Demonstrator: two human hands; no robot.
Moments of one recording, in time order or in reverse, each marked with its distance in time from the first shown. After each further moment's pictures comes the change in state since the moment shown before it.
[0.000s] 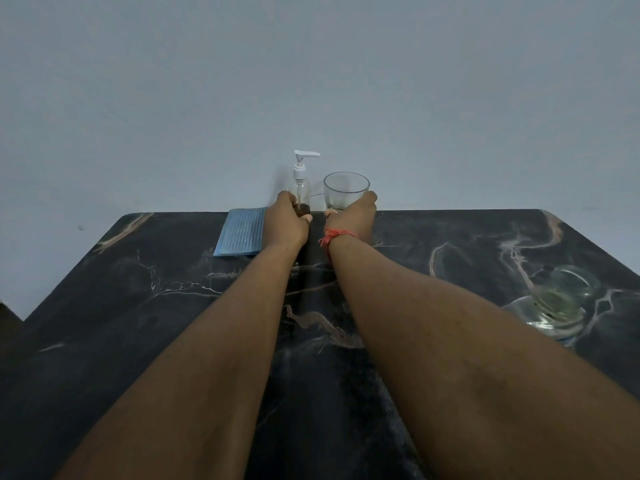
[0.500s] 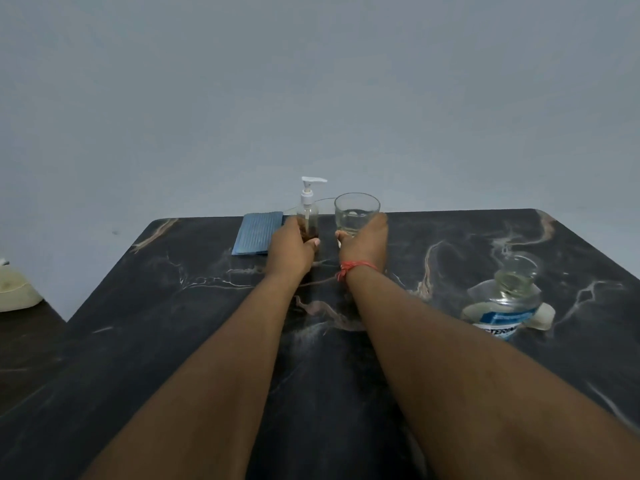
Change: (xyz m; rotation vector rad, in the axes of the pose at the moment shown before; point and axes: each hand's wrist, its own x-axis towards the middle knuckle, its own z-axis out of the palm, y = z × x) left_hand -0.059 -0.003 -0.022 0.086 -0.027 0.051; right_hand -0.046 0.015 -0.047 0.028 -0.008 -0.068
